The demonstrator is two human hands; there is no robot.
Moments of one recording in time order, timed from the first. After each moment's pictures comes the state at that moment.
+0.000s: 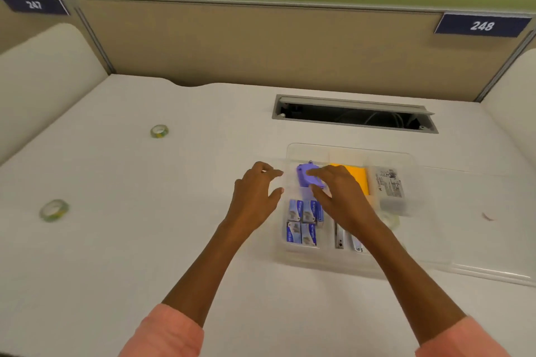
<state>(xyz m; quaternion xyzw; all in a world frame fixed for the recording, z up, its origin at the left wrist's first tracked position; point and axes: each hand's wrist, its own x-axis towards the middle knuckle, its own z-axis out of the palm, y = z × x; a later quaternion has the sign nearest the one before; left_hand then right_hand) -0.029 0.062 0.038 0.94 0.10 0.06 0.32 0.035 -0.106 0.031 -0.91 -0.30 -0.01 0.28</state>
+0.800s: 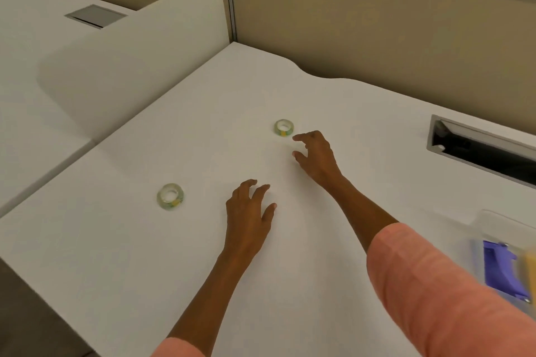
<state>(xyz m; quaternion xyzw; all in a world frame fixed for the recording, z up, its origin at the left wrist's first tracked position) -0.088 0.320 -0.061 0.88 0.34 0.14 0.29 0.100 0.279 -0.037 -0.86 -0.38 0.11 0.32</state>
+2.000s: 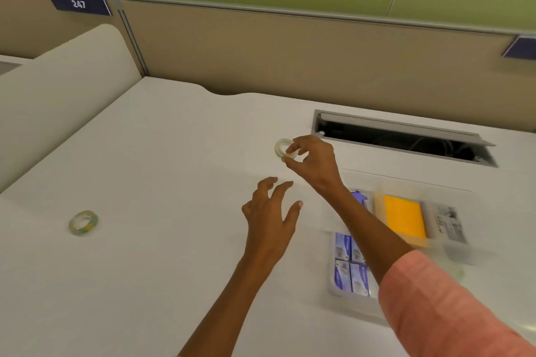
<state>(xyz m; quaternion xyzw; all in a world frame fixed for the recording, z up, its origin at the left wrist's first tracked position) -0.028 0.125 0.018 0.89 0.20 0.16 0.38 0.113 0.072 0.031 -0.86 -0.27 -0.03 0.43</state>
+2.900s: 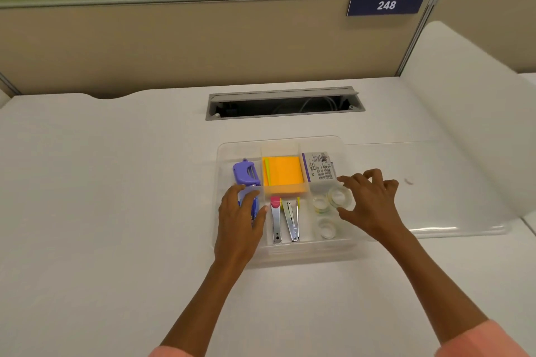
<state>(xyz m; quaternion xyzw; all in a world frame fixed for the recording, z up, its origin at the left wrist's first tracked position) -0.018 -0.031 -0.027 0.92 0.09 0.11 0.37 0.052 -0.276 -0.008 -0.98 -0.16 -0.07 0.09</state>
